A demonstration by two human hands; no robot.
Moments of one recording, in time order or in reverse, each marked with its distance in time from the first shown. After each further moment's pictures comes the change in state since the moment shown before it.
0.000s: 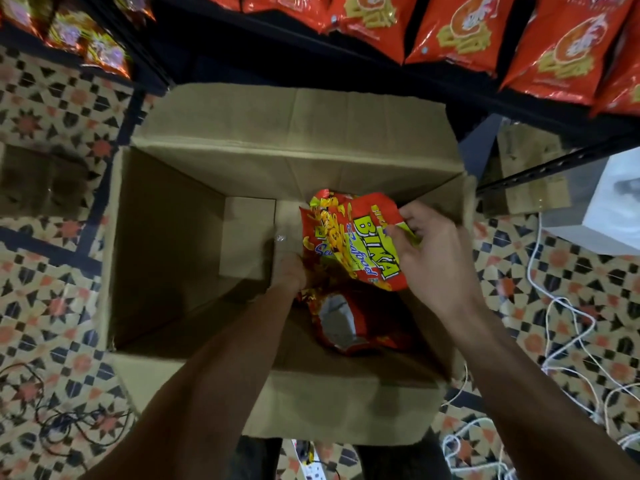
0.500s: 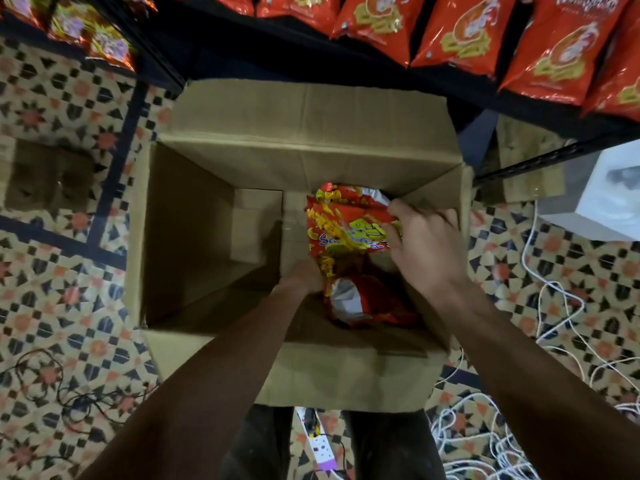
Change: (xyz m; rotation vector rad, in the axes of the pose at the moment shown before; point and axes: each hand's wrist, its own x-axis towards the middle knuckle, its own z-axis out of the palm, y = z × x) left_hand -0.059 0.011 -0.014 0.254 -0.111 0.129; right_hand 0.000 -0.024 0.000 -0.479 0.038 -0.172
